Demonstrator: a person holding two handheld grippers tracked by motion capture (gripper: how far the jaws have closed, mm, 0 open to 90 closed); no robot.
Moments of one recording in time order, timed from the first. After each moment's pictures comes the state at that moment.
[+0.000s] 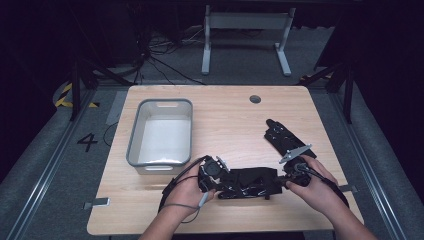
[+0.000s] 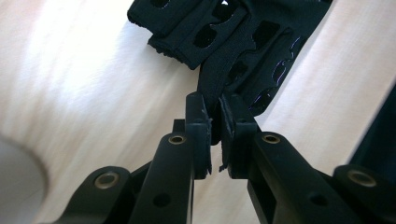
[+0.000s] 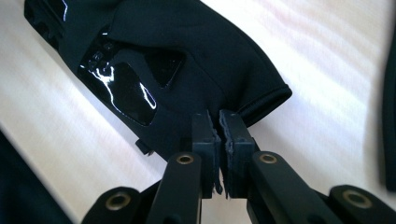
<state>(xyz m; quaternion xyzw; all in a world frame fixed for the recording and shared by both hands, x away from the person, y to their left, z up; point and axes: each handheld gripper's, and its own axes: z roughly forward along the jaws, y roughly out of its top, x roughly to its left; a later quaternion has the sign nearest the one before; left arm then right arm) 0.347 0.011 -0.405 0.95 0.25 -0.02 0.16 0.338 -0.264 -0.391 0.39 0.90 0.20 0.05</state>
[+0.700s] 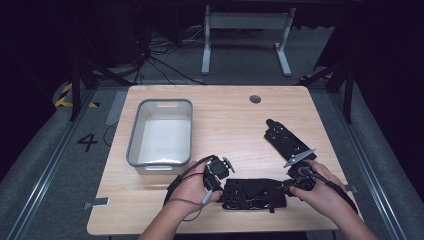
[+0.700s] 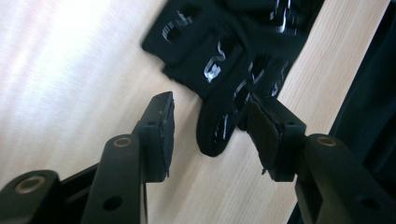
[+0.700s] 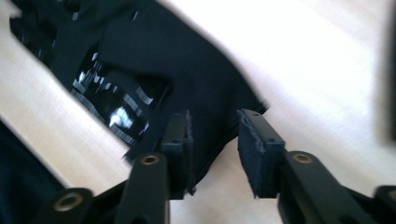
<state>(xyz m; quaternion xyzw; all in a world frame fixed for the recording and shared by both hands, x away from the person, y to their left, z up) 0.354 0.008 -0.400 0.95 0.24 -0.04 0.19 0.333 -0.275 -0.398 0.41 0.89 0.20 0.05</state>
